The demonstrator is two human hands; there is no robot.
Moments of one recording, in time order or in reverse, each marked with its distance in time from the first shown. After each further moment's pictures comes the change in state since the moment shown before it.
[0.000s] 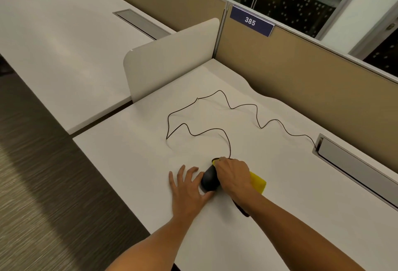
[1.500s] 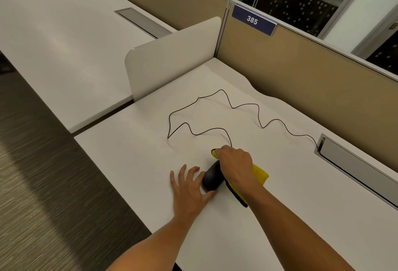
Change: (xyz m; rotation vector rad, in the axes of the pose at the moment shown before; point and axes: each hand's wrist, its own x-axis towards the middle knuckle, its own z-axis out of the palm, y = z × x) left_hand 0.000 0.001 -0.004 -0.007 -0.009 0.000; right_hand 0.012 0.005 -0.021 0.052 0.092 0.025
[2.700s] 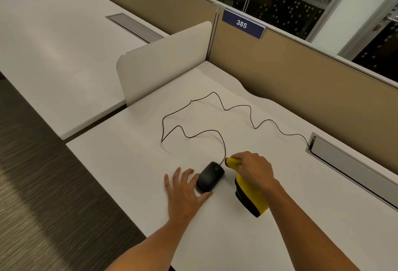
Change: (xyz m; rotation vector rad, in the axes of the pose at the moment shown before) left_hand -0.002 0.000 -0.001 0.021 -0.007 0.011; right_hand -0.022 0.066 0.003 0.368 -0.139 0.247
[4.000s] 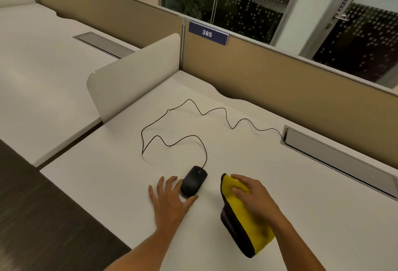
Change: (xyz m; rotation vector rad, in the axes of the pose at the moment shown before) left_hand 0.000 -0.002 0.002 0.003 -0.007 0.005; right_hand -0.094 0.047 0.017 0.582 -0.019 0.139
